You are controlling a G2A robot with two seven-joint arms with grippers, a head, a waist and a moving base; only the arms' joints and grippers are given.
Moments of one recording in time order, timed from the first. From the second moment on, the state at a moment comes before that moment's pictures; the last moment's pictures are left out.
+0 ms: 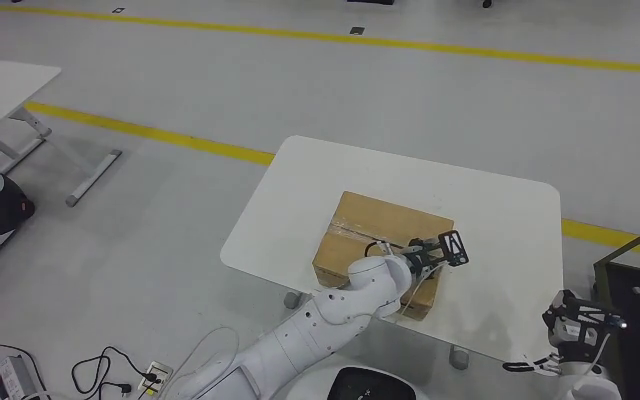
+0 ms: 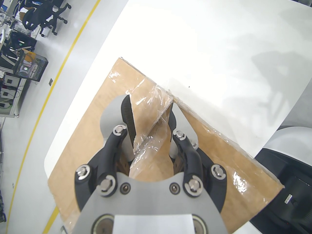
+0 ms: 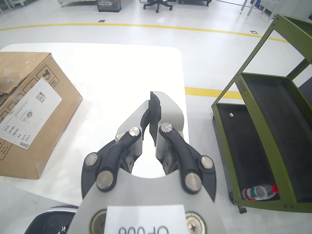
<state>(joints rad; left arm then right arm) 0.92 -1.48 -0.85 -1.32 1.74 -0.26 -0.48 -1.56 -1.27 1.55 -1.64 -1.30 0.01 0.01</state>
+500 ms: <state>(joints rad) 0.93 -1.48 -0.88 -1.32 1.77 -0.25 -0.46 -1.57 -1.28 1.55 -1.65 -1.31 0.01 0.01</state>
